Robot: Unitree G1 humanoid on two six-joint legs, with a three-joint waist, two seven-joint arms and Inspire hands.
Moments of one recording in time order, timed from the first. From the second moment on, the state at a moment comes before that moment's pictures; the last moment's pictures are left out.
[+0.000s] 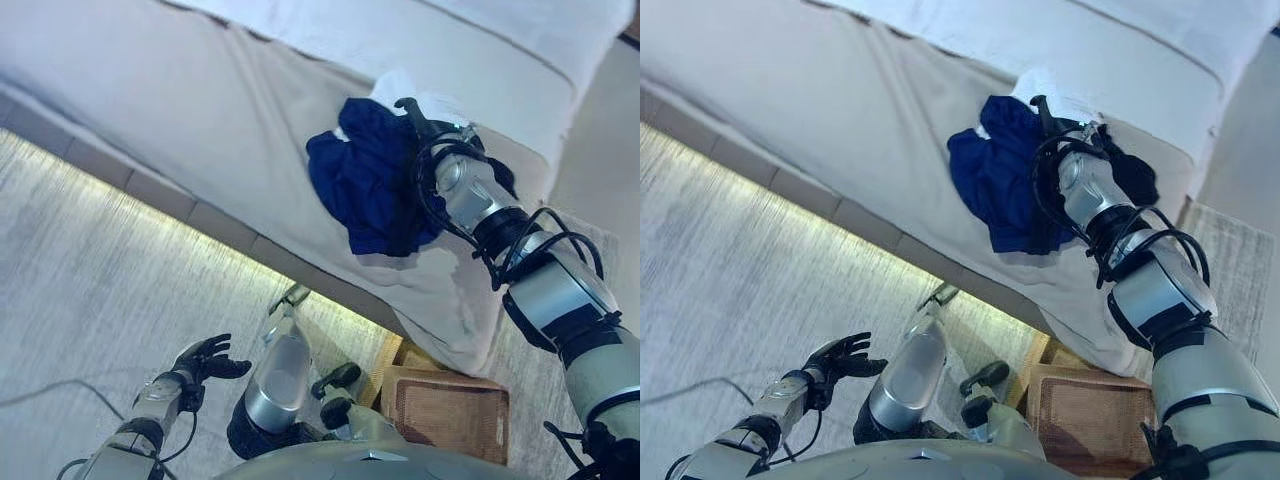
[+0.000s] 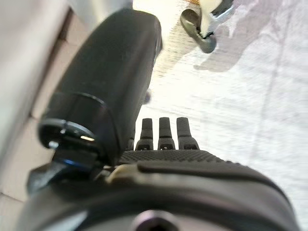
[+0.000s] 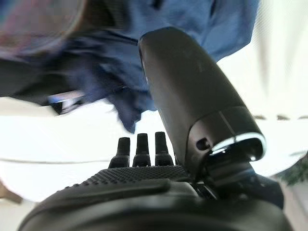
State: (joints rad) left arm -0.13 0.41 -0.20 1.12 -0.26 -0.07 -0.18; right arm -1.14 -0.50 0.68 0.94 -0.34 0.27 -0.12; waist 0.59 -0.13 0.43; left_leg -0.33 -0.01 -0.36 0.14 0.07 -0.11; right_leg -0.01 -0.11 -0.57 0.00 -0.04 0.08
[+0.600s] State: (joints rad) left arm -0.22 0.40 -0.20 1.04 -0.32 -0.13 -0.20; right arm -1.22 -0.43 0.69 1.21 -0.36 0.38 0.04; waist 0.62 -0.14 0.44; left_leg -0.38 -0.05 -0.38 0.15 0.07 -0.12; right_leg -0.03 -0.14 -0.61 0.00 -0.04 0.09
